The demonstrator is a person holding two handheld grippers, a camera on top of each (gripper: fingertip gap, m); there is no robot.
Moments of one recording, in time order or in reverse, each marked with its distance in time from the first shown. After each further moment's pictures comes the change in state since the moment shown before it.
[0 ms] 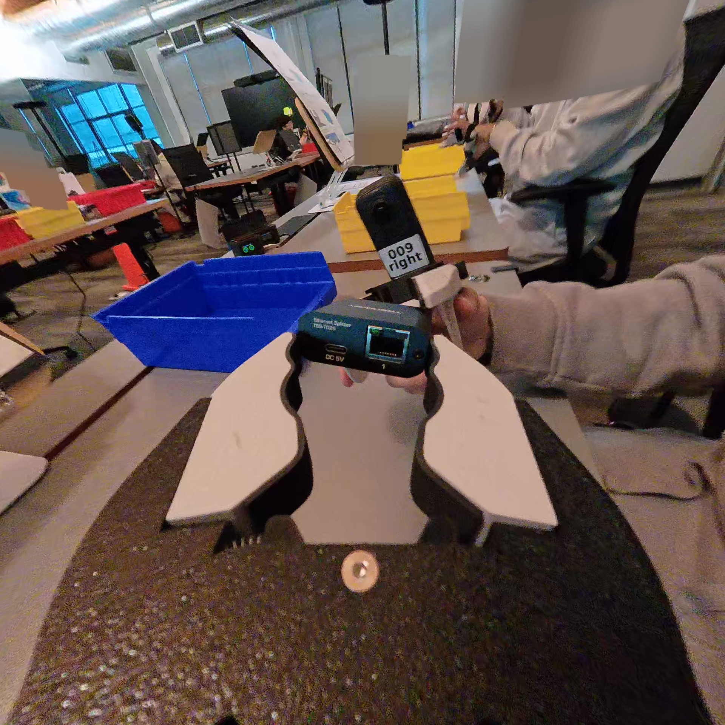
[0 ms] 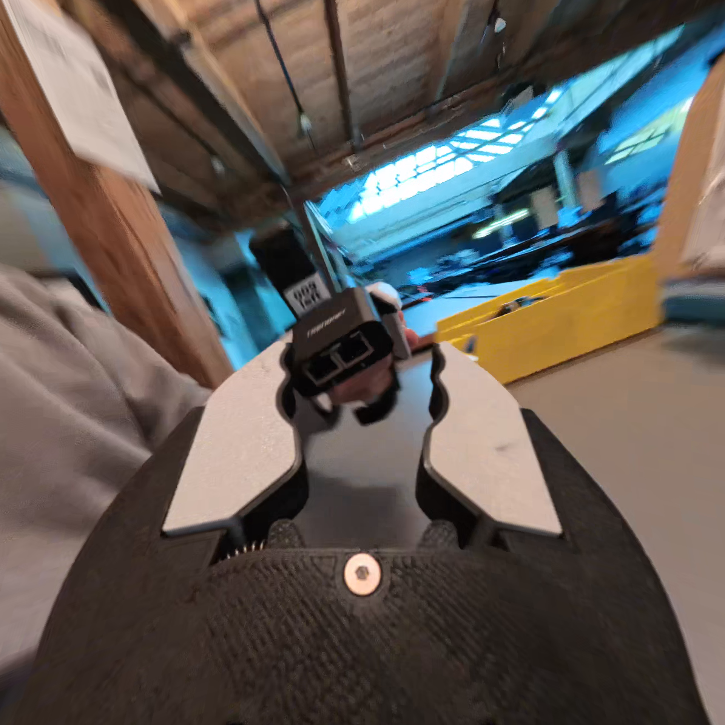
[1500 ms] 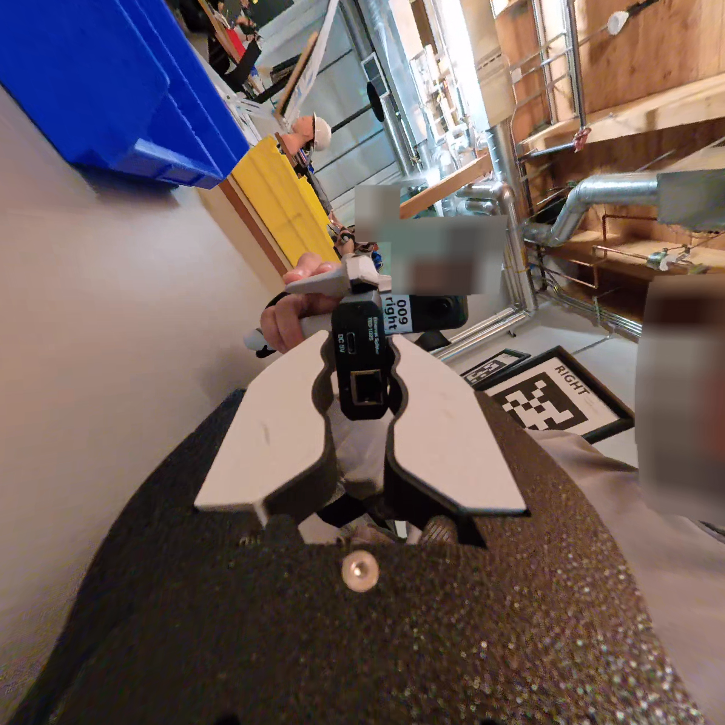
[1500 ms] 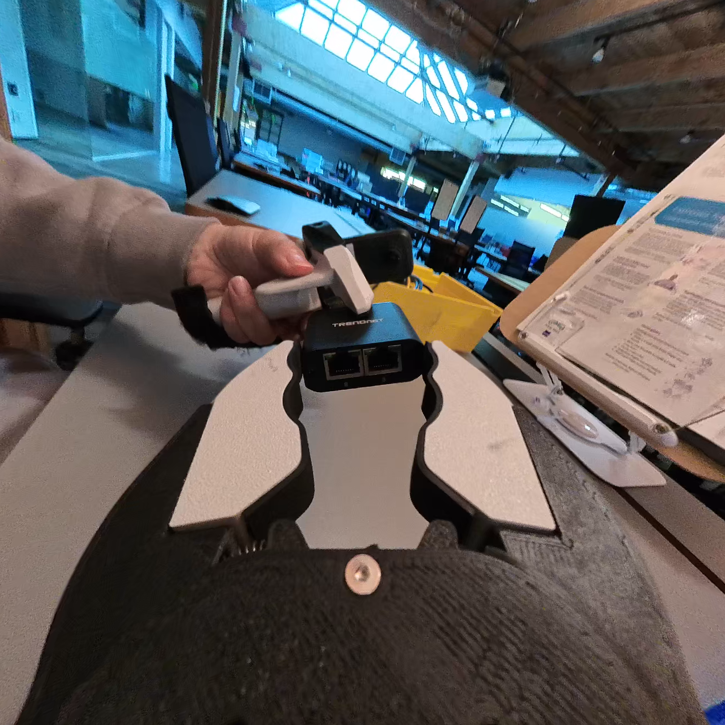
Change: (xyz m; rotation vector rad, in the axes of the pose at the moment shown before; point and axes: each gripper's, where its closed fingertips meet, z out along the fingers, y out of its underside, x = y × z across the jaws) left arm 0.007 0.036 0.003 0.112 0.306 -1.243; right arm 0.007 0.033 -0.002 -0.306 0.184 -0.762
